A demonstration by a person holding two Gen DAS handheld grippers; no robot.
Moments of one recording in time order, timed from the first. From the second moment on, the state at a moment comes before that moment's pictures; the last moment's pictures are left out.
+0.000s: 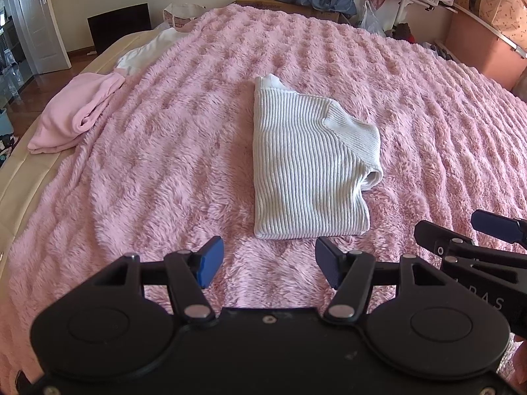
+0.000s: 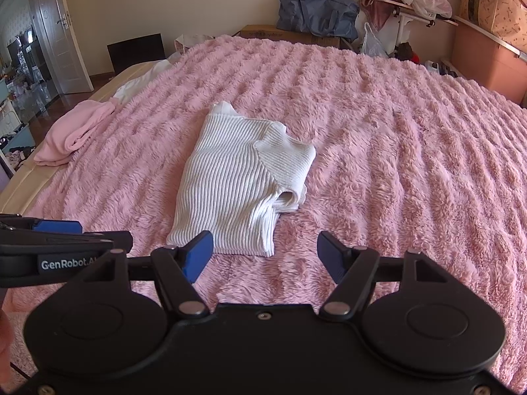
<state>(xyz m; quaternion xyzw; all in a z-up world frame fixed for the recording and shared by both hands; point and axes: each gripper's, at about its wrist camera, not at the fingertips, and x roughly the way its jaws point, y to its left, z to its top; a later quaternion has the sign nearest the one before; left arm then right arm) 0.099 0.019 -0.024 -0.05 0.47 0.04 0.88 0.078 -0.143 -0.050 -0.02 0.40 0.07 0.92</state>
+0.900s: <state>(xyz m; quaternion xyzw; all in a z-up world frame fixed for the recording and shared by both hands) 0.098 0.021 -0.022 -0.04 0.47 0.04 0.88 0.081 -0.146 -0.050 -0.02 0.40 0.06 0.92</state>
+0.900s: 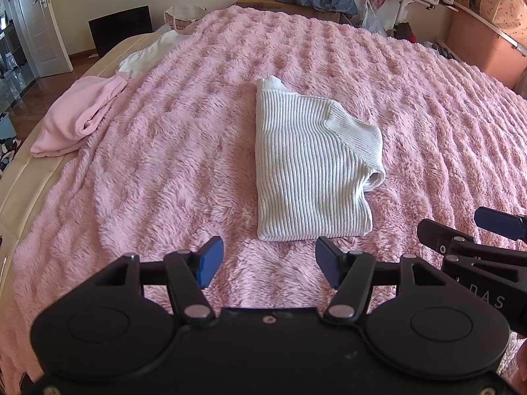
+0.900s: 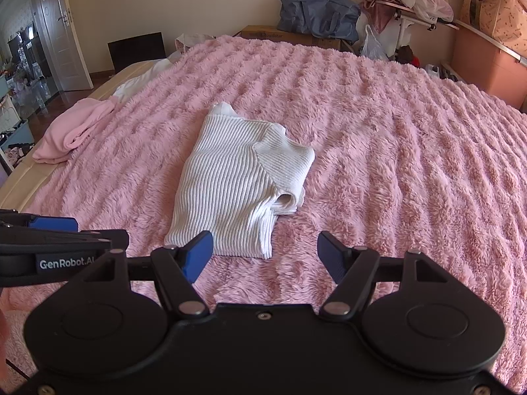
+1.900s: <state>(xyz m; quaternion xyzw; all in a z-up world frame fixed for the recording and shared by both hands) 0.099 0.022 -0.025 -0.05 0.48 0.04 0.88 0.081 -0.145 -0.051 -0.03 0.40 0.06 0.92</state>
